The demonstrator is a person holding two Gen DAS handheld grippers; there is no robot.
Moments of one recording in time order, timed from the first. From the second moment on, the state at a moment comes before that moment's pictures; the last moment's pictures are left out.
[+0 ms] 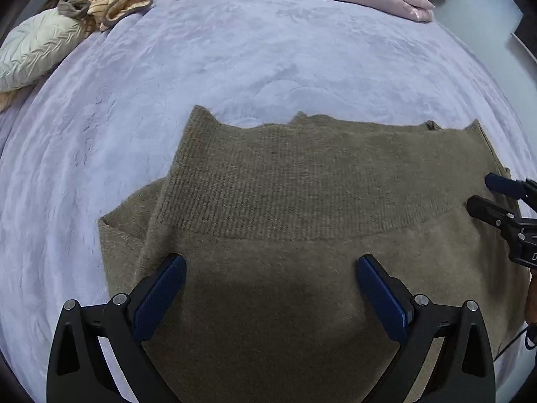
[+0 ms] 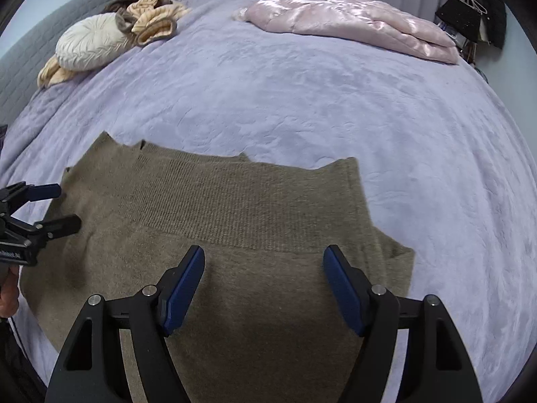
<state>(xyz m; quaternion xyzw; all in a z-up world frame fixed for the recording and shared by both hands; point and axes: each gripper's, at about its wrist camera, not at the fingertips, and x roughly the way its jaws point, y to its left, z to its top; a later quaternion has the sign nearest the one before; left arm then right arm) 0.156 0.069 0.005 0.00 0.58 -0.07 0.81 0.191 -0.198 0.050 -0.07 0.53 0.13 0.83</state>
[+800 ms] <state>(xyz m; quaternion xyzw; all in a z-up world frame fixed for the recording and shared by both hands) 0.012 0.195 -0.013 -0.27 0.54 -0.12 0.79 0.201 -0.104 0.109 -0.02 0.55 0.15 0.82</state>
